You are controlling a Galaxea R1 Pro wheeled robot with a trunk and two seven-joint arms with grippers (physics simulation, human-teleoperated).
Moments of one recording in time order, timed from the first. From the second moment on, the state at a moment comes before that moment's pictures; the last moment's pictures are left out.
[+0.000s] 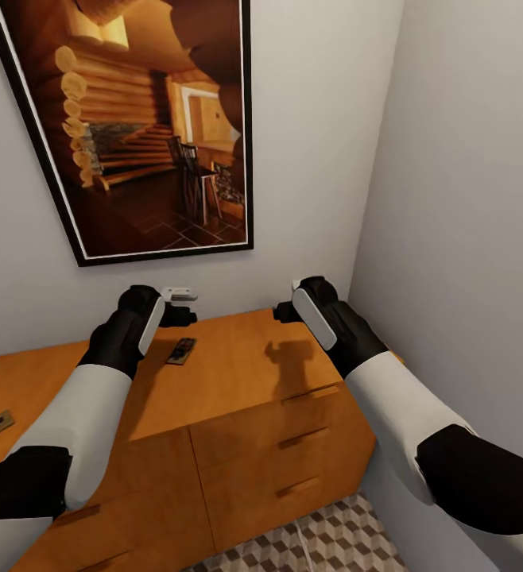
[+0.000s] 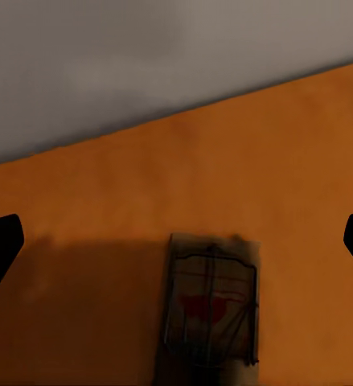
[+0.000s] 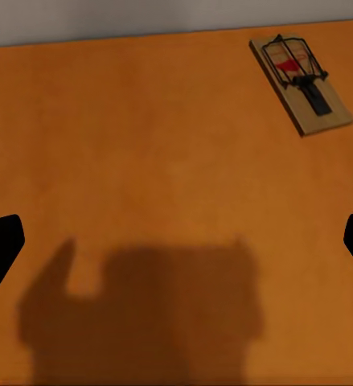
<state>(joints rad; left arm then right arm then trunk) -1.11 -0.01 -0.03 -0.89 0.01 1.02 0.04 -1.18 0.15 0.41 -0.87 -0.59 1.00 -0.55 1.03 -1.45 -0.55</state>
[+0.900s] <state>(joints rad) -1.15 -0.03 -0.03 -0.61 -0.01 1.02 0.03 -1.18 0.15 0.41 -0.84 -0.59 1.00 -0.55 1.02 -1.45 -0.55</state>
